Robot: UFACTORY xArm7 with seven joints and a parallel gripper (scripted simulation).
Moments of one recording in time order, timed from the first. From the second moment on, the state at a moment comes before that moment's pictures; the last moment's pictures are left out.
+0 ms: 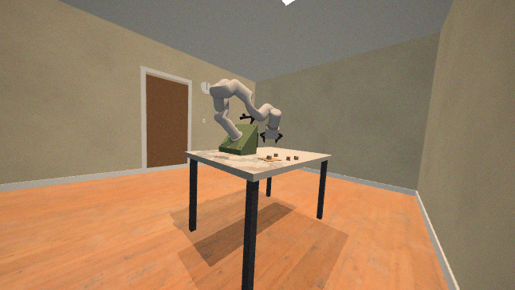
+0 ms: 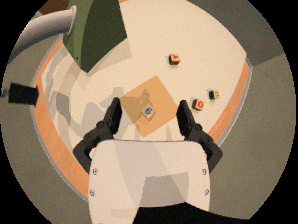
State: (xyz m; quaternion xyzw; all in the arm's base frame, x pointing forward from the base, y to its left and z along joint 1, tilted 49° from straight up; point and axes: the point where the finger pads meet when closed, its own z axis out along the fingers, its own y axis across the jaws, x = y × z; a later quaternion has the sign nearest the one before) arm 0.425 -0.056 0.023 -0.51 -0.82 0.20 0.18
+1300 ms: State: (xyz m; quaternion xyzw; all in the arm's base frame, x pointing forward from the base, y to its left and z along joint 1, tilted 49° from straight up) arm 0.416 -0.069 0.027 -0.28 -0.89 0.34 0.09
